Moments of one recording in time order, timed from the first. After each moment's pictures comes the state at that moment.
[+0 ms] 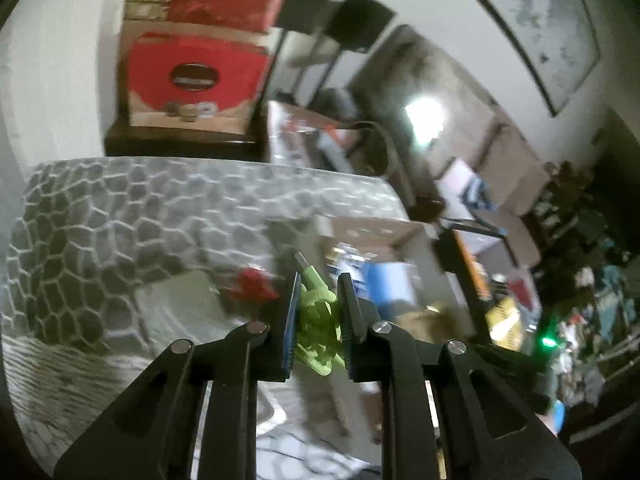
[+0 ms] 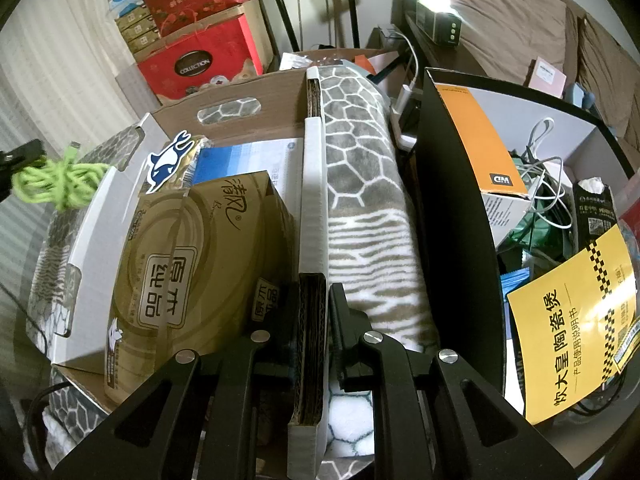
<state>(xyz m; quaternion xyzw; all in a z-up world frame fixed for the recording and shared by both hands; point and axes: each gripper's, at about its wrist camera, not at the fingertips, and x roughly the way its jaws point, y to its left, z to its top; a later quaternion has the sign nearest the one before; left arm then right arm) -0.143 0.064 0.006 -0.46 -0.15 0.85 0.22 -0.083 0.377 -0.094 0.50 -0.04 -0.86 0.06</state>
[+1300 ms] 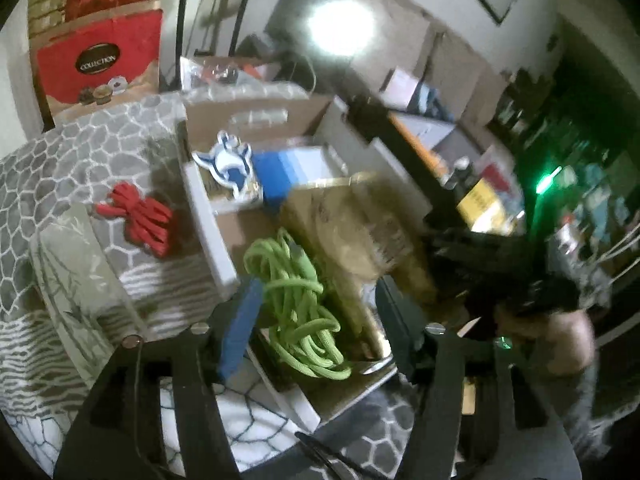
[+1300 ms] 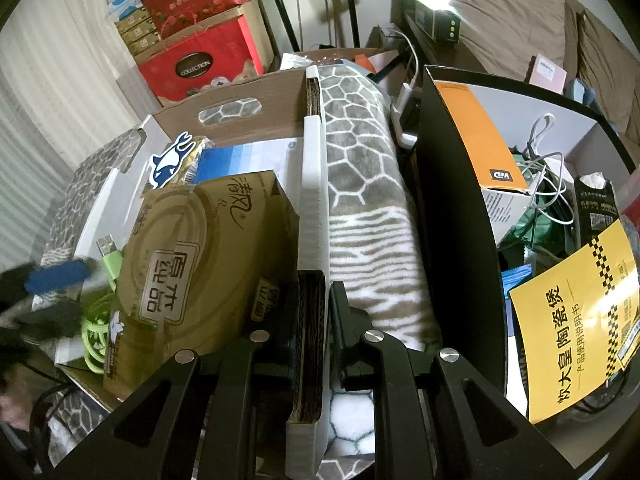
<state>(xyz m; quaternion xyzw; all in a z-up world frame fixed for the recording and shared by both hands) -0.076 0.151 -0.038 -0.49 -0.05 0.81 0.32 -0.081 0.379 -0.094 0.50 -0.05 -0.86 0.07</state>
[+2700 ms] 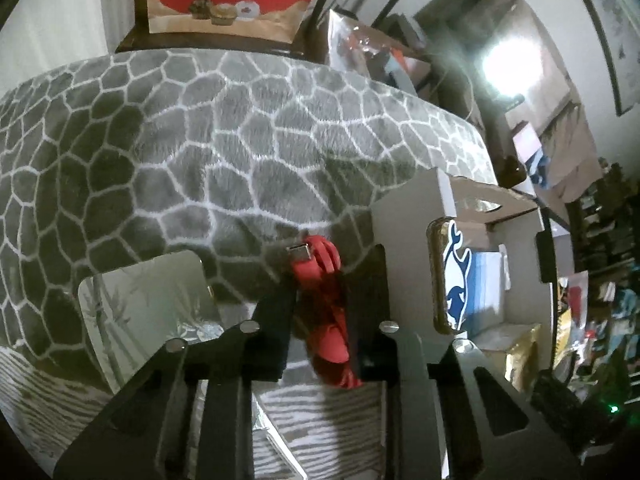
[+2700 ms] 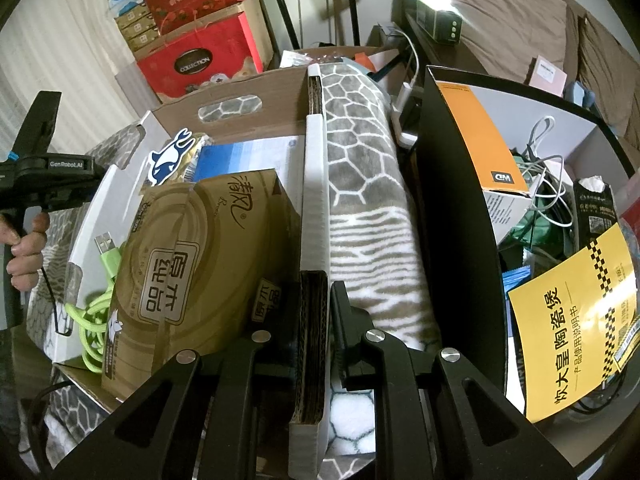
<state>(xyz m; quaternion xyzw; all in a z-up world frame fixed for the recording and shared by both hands) -0.213 0.087 -0.103 -0.60 -0.14 0.78 0.14 -0.082 0.377 -0.094 0.51 -0.04 -0.86 0.07</state>
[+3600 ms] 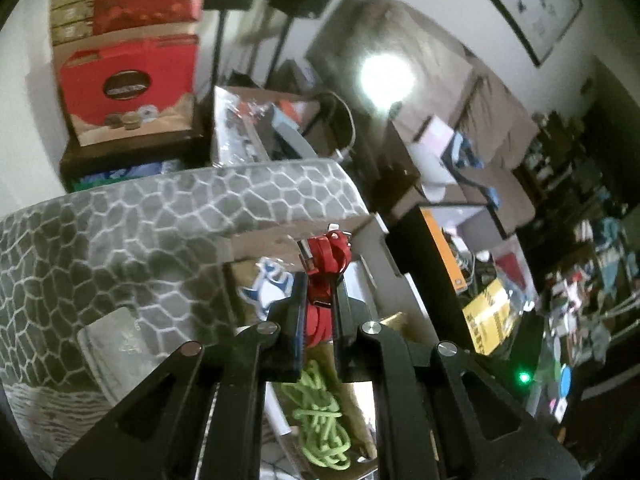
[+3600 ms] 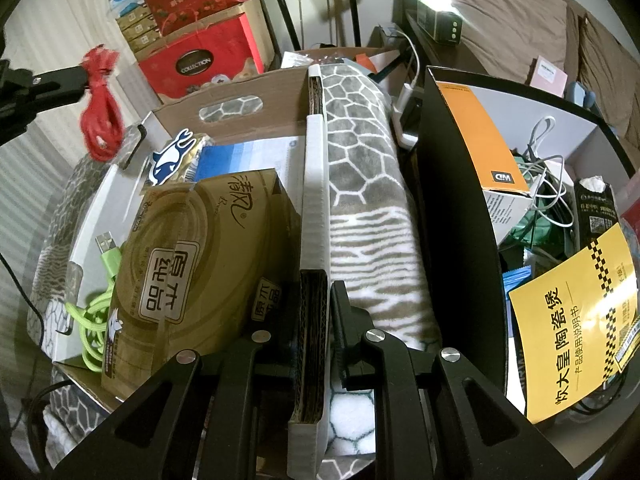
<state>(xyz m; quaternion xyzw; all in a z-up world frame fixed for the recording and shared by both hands) -0.183 0.166 0.018 -0.50 -0.07 0.82 0.26 -0.082 0.377 -0.093 0.51 -0.04 -0.86 0.07</state>
